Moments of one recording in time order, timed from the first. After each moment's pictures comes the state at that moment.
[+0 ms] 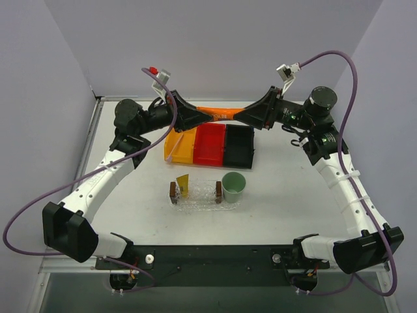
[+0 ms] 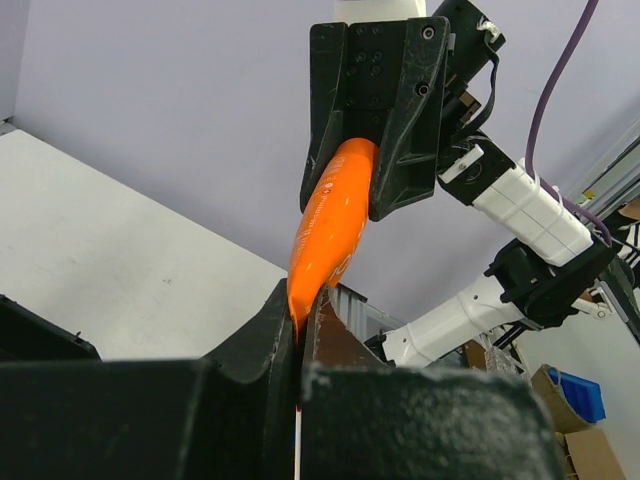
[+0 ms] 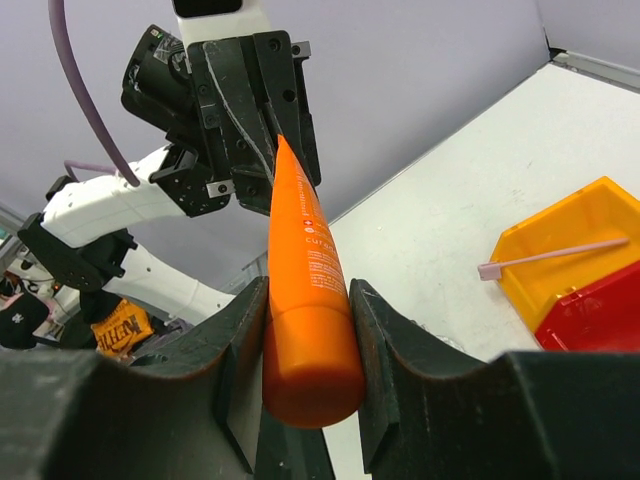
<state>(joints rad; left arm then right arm) -0.43 1.37 1.23 0.55 0.87 -0.89 0.28 1.26 1.34 0.04 -0.95 0.67</state>
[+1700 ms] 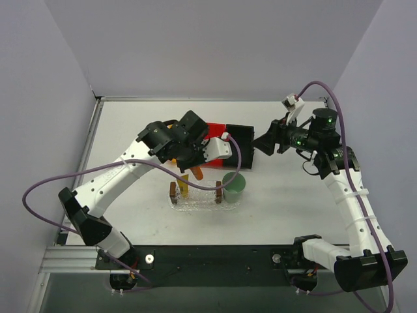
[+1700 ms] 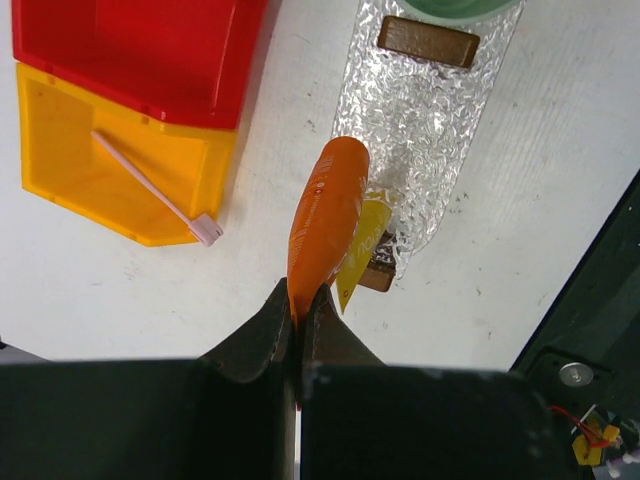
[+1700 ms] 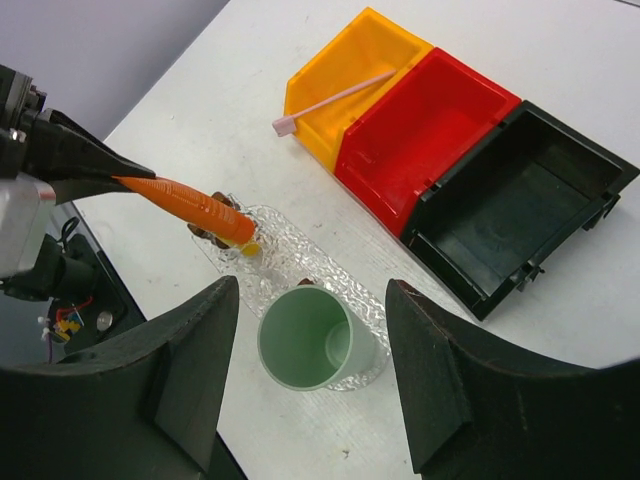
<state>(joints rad) -0.83 1.56 1.77 -1.23 0.01 0.54 0.16 1.11 1.19 -0.49 -0.72 0.09</state>
